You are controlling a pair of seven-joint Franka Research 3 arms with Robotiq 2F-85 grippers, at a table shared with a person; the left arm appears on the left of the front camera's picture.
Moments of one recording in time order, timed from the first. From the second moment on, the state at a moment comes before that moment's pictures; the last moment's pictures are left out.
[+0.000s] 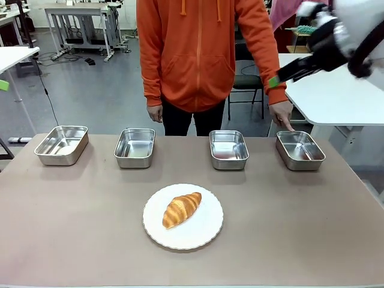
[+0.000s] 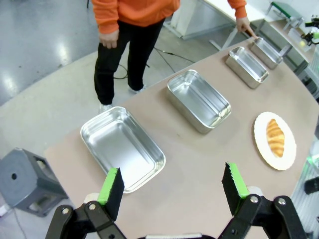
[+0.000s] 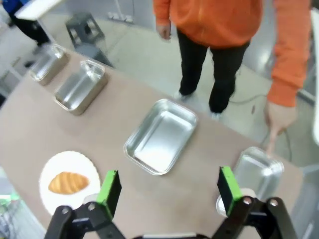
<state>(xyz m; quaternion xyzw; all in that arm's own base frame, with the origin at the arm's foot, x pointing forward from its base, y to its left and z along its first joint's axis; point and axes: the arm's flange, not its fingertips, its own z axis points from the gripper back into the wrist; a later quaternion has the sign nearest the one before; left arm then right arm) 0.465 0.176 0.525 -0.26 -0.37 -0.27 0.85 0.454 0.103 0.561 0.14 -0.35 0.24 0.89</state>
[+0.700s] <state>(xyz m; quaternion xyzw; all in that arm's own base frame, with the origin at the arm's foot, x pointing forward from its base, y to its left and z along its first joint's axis) 0.465 0.176 0.525 -0.26 -0.37 -0.26 0.85 0.415 0.305 0.488 0.04 -0.14 0.08 0.99</state>
